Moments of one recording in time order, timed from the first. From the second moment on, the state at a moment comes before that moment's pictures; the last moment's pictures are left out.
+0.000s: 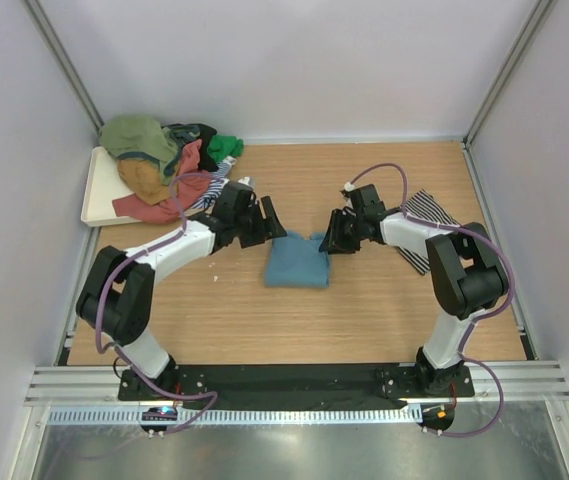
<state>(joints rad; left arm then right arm) -0.52 1.64 1.06 -0.19 0.15 -0.74 0.36 1.79 1.03 -0.21 -0.35 0.53</state>
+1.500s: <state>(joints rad) -0.52 1.82 1.20 -0.23 0.19 -0.64 0.46 1.82 1.21 -0.38 -0.12 0.46</state>
